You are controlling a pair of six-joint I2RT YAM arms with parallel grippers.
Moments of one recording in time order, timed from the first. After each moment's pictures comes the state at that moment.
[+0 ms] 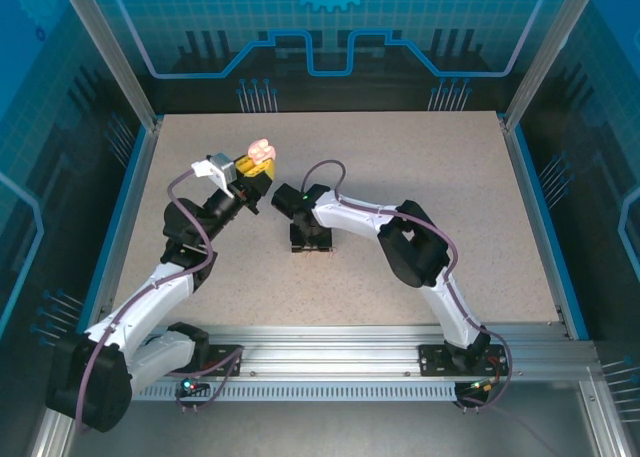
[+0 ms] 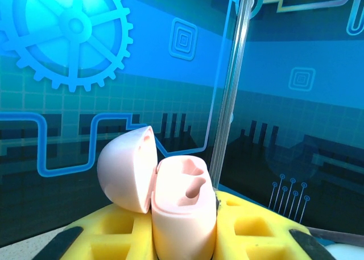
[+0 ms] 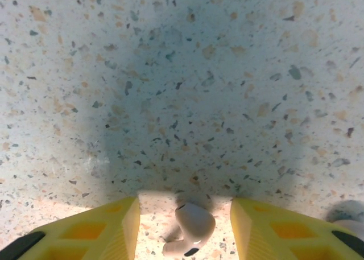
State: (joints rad) left arm -0.28 1.01 0.56 0.78 0.37 -0.28; right arm 0.88 2.25 1.78 -0.98 0.02 0.87
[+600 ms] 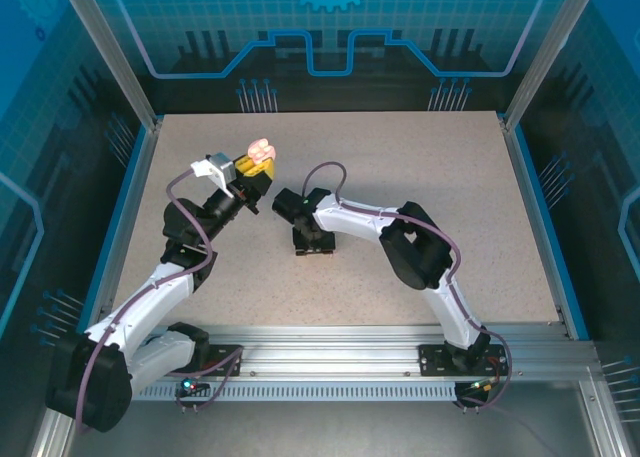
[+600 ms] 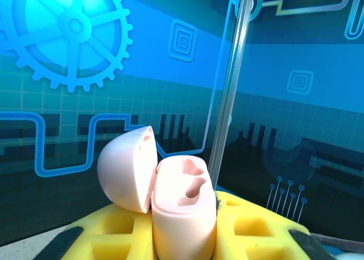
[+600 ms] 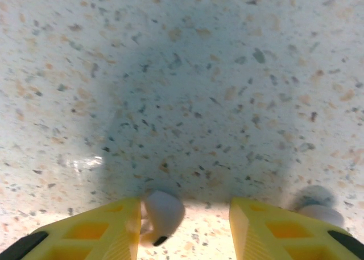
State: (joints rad) left arm -0.28 1.01 0.56 0.79 0.37 -0.29; right arm 0.89 2.22 1.72 -0.98 0.08 0.86
